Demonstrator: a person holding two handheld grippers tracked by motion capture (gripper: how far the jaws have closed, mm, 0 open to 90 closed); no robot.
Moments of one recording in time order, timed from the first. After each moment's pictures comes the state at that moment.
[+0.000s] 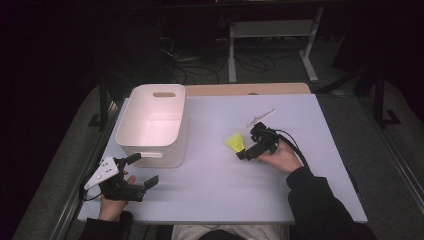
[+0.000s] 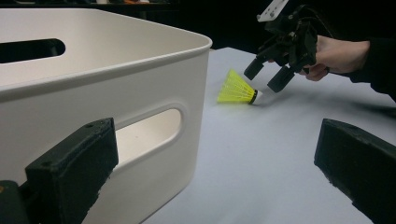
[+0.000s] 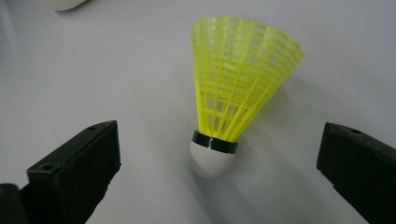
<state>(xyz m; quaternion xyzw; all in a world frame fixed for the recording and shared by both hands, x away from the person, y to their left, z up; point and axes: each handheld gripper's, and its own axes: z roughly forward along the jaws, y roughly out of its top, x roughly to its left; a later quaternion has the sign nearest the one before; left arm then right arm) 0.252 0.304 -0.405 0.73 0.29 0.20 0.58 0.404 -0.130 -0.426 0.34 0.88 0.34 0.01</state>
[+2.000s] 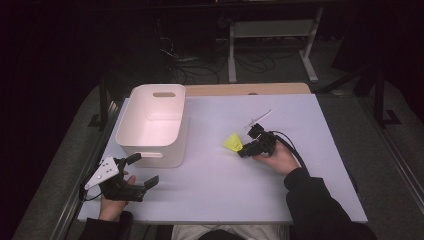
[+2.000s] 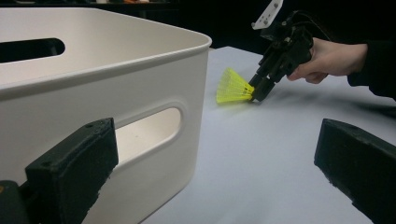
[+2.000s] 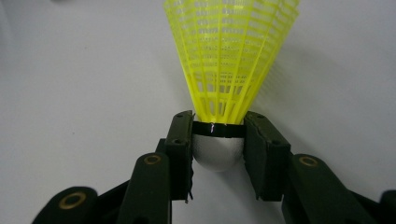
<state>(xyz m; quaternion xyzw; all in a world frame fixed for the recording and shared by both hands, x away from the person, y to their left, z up) 0.252 0.304 -0.405 0.73 0.29 0.20 0.58 0.407 -0.125 -0.434 0.35 0.88 0.32 -0.01</state>
